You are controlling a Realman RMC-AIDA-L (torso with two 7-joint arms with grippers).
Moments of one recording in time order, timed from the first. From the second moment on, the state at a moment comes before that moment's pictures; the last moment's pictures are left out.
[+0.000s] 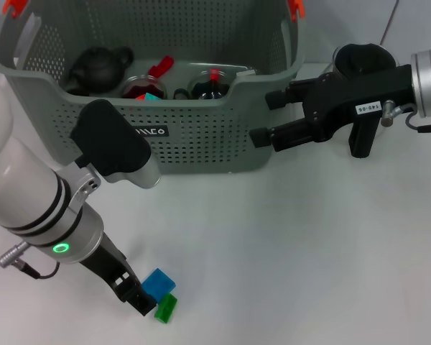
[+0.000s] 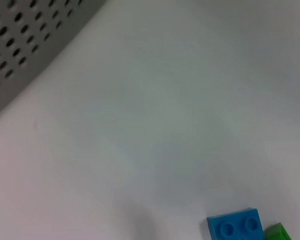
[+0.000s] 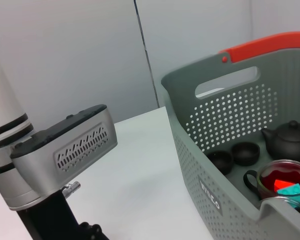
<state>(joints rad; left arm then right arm) -0.38 -2.17 -1.56 -1.48 -0.41 1.58 -2.55 0.80 2.05 -0.89 -0.84 -2.08 -1.54 1.78</state>
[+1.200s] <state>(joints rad) -0.41 -2.17 -1.46 -1.50 -0.42 1.59 -2.61 0.80 2.05 -0.88 -0.84 -2.08 -1.54 1.77</state>
